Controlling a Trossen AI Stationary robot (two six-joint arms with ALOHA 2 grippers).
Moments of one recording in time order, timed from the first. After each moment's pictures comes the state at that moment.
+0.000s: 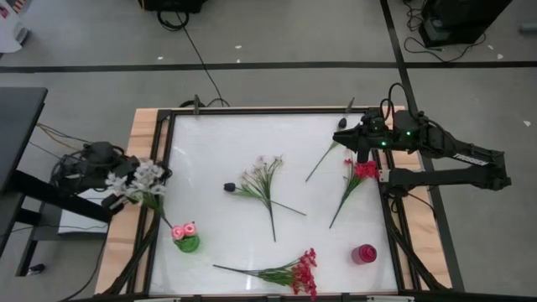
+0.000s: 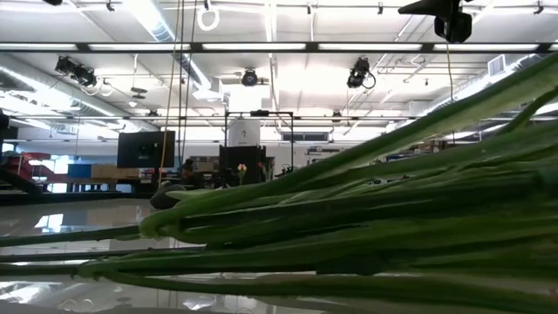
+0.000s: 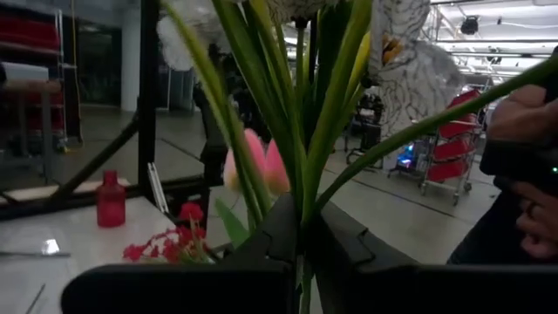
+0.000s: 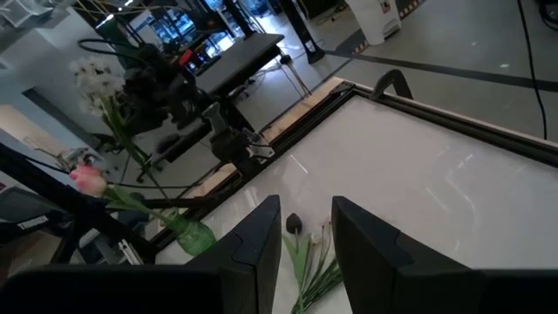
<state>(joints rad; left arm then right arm) -0.04 0.01 0.50 -0.29 0.72 -0.26 -0.24 0.70 0.90 -0.44 -0.01 0.60</state>
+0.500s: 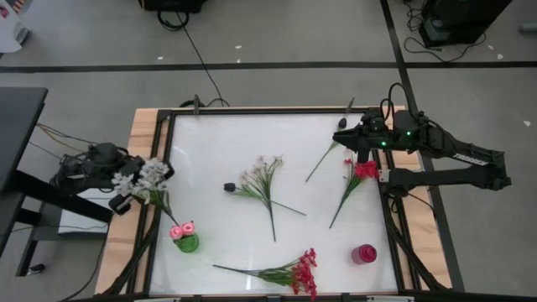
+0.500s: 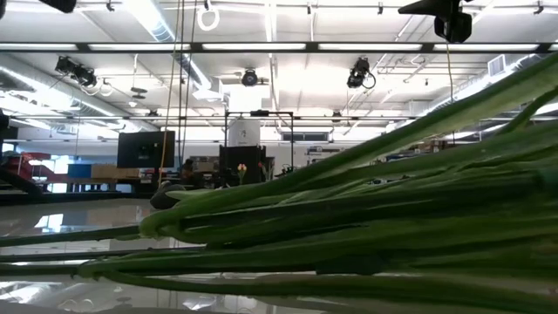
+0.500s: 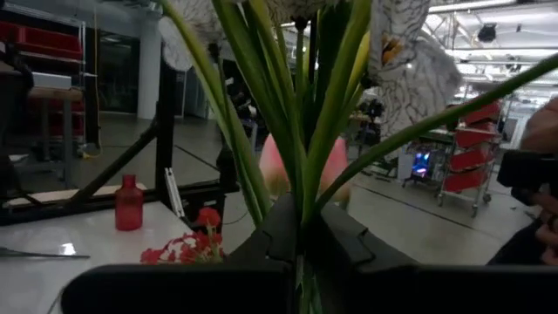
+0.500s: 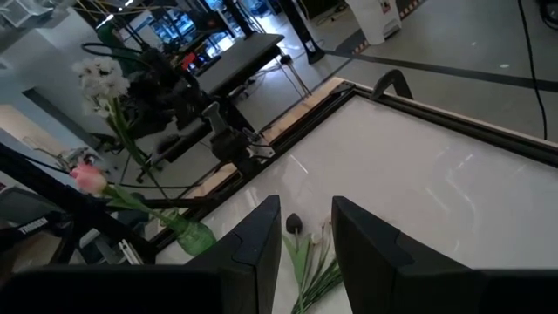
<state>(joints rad) -0.05 0.03 0.43 -0.18 0.68 -0.27 -0.24 0.70 0.90 -0.44 -0.01 0.60</state>
